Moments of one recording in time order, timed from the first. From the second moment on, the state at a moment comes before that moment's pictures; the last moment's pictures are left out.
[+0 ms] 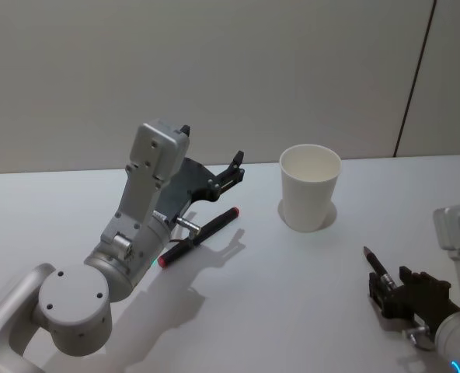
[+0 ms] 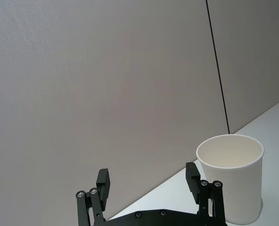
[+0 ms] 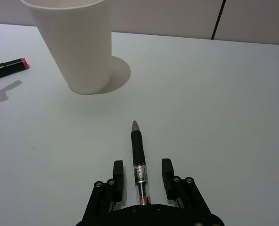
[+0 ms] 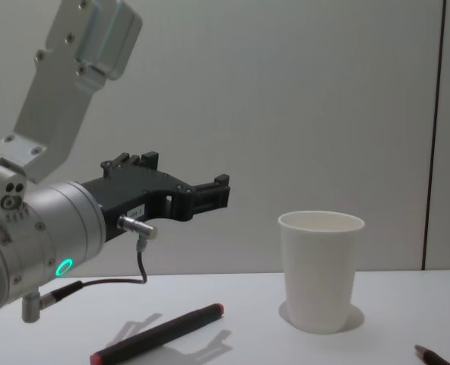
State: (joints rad) left arm -0.24 0.38 0.45 -1.63 -0.20 0.01 -0.01; right arm -0.16 0.27 -0.23 -1.90 0.24 0.58 -0.07
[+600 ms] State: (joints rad) left arm -0.24 0.38 0.45 -1.63 -0.20 0.01 -0.01; right arm -0.16 0.26 -0.22 -1.89 0.24 0.57 -0.07
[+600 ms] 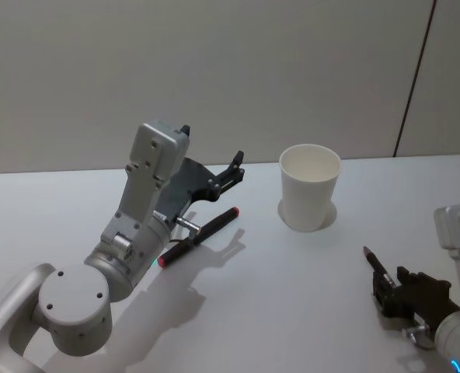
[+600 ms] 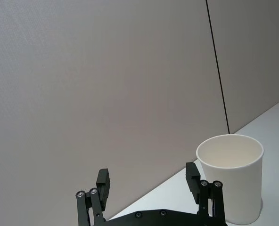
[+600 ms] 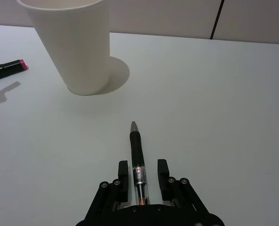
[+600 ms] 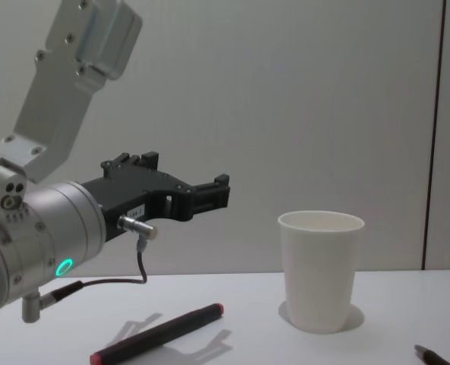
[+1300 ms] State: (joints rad) left arm -0.24 0.38 0.45 -1.63 -0.20 0.01 -0.01; right arm -0.16 0.26 -0.22 -1.89 0.24 0.57 -0.07
